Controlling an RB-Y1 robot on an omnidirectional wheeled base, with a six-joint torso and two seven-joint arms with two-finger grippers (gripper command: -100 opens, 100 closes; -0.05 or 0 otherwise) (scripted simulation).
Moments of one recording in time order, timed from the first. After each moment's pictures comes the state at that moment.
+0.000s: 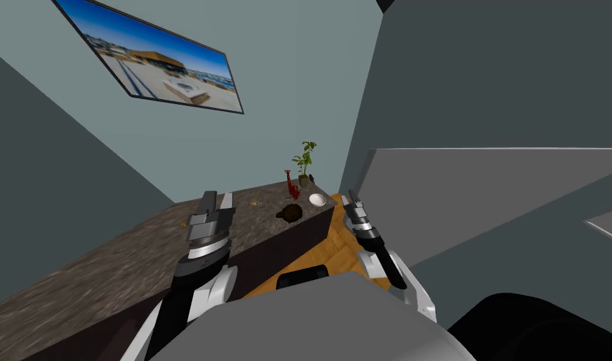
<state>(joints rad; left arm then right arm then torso) 0.48 0.04 0.02 -2.39 -0.12 -0.54 -0.03 0.55 -0.19 -0.07 -2.26 0.06 -0.44 -0.16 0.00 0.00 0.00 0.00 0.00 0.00</state>
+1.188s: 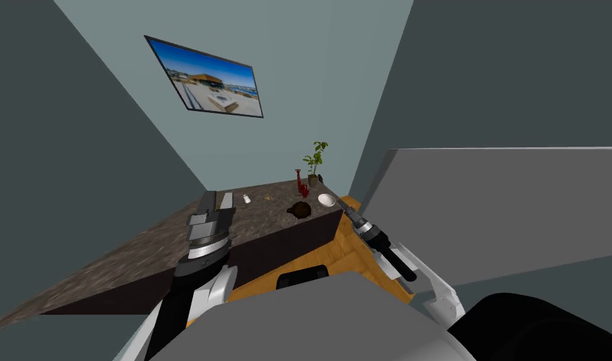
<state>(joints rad) 0.48 0.04 0.02 -2.39 -0.12 -0.54 -0.03 0.56 -0.57 -0.09 -2.12 0.28 -0.41 -0.19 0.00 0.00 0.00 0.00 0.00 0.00</state>
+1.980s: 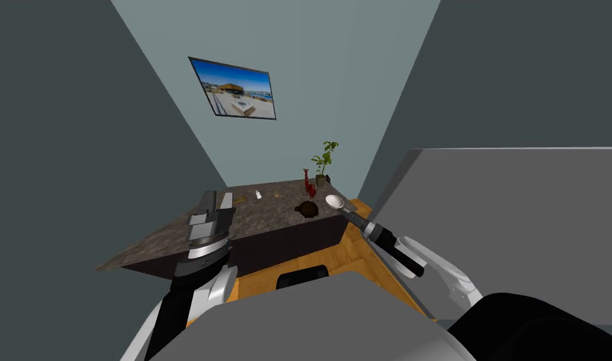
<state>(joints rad) 0.48 0.04 0.02 -2.39 -0.12 -0.54 -0.03 0.59 -0.82 -0.10 -2.02 0.45 -0.38 -0.21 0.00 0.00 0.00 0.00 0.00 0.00</state>
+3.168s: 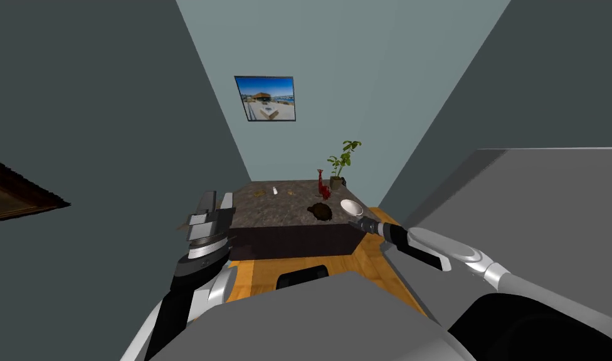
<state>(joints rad) 0.48 0.04 0.02 -2.39 -0.12 -0.54 -0.03 0.65 -1.21 -0.08 -1.85 0.76 -0.35 -0.24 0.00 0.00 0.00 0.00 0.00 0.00</state>
